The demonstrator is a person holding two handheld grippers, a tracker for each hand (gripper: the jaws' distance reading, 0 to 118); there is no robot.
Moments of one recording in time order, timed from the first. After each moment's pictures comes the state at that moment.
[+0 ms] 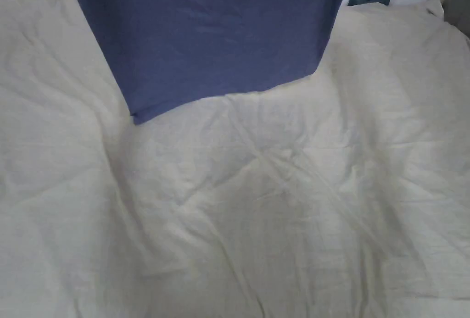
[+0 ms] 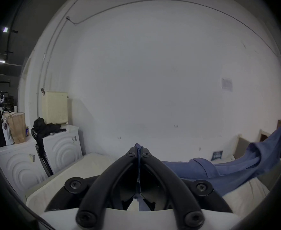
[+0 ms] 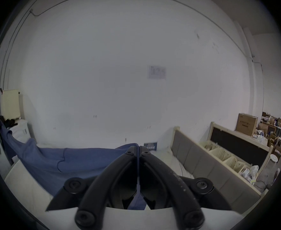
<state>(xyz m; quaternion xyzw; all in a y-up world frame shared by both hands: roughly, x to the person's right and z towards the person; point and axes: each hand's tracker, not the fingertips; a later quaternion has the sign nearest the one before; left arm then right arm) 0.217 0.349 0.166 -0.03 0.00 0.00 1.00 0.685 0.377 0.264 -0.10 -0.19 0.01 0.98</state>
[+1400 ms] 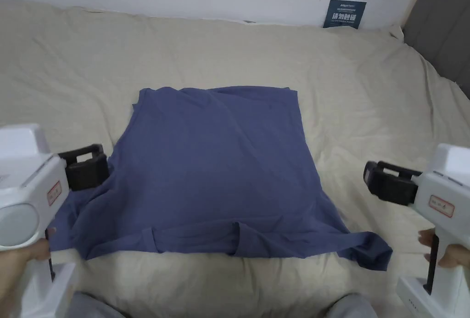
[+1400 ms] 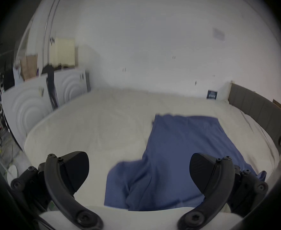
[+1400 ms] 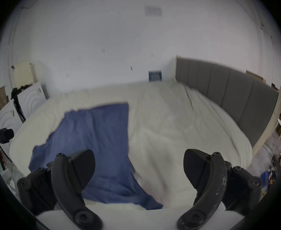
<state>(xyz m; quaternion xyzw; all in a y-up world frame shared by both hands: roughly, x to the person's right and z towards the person) 0.181 0.029 0.421 -0.19 -0.01 -0.01 0.98 0.655 0.034 0.529 -0.24 -0.12 -0.05 0.96</state>
